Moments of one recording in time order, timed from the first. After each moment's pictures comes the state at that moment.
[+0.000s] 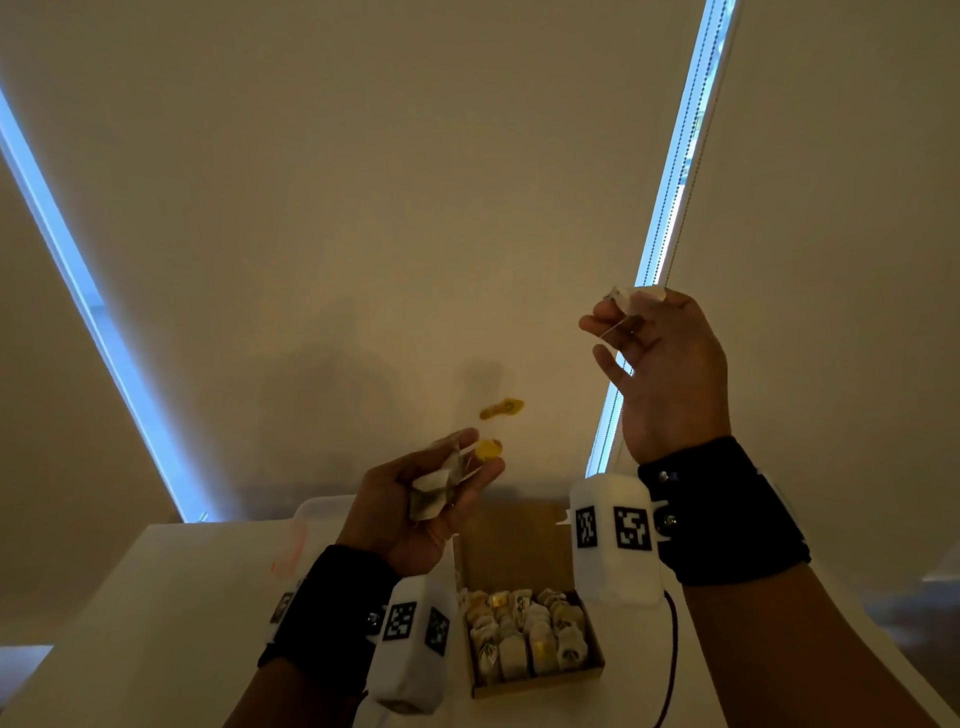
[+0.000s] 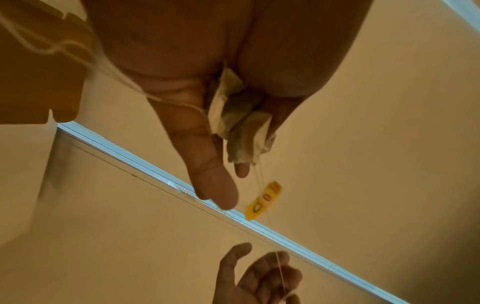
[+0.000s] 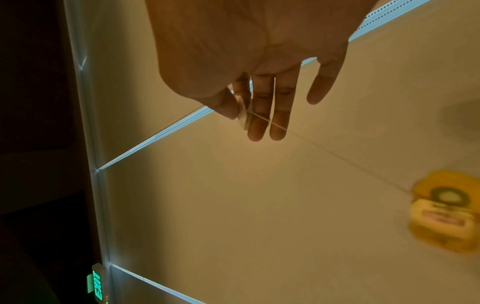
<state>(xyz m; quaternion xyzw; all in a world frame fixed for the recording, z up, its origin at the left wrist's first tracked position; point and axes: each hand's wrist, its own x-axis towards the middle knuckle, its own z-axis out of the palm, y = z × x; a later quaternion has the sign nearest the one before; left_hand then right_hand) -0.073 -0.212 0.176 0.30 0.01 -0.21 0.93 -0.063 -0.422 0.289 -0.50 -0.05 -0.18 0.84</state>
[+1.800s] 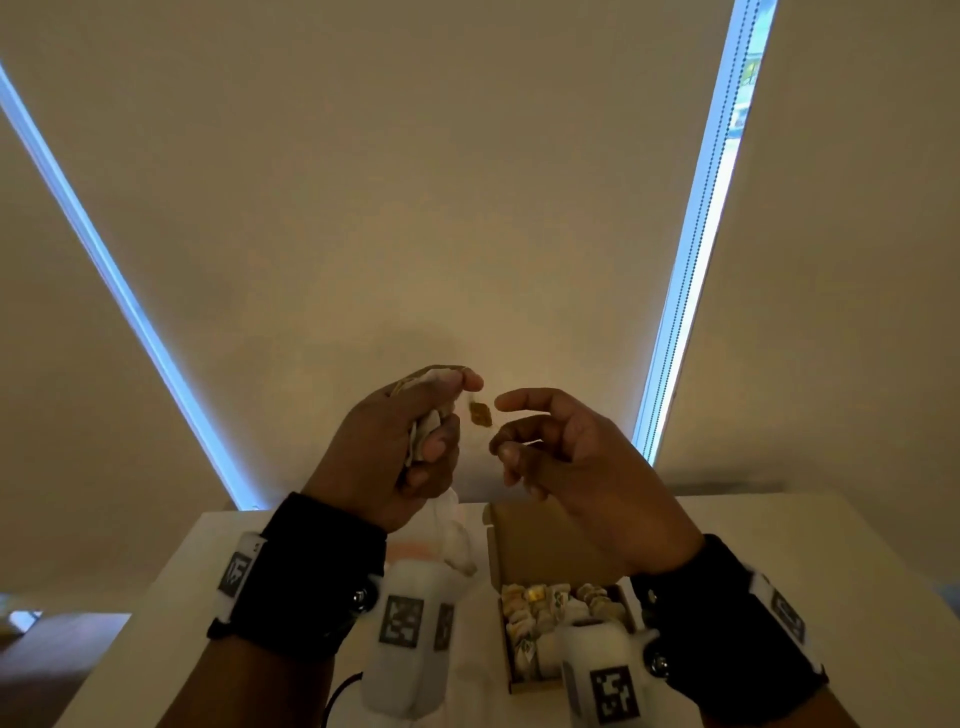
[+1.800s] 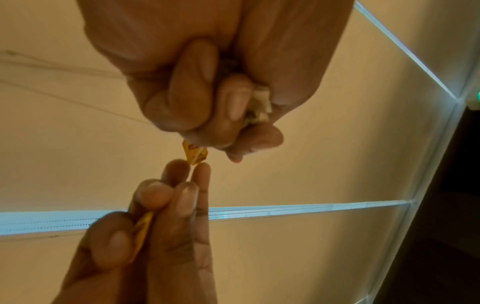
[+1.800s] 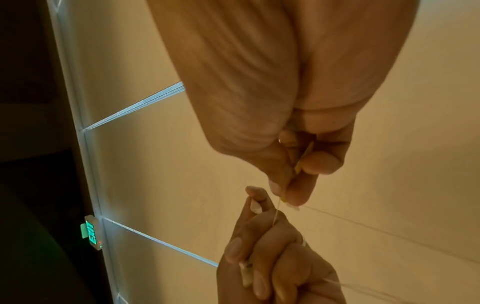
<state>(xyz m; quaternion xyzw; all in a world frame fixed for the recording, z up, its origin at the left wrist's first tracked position) -0.072 -0.204 0.240 0.57 -0.05 -0.06 0.82 -0.069 -0.392 0.214 -0.74 -0.20 0.02 0.64</state>
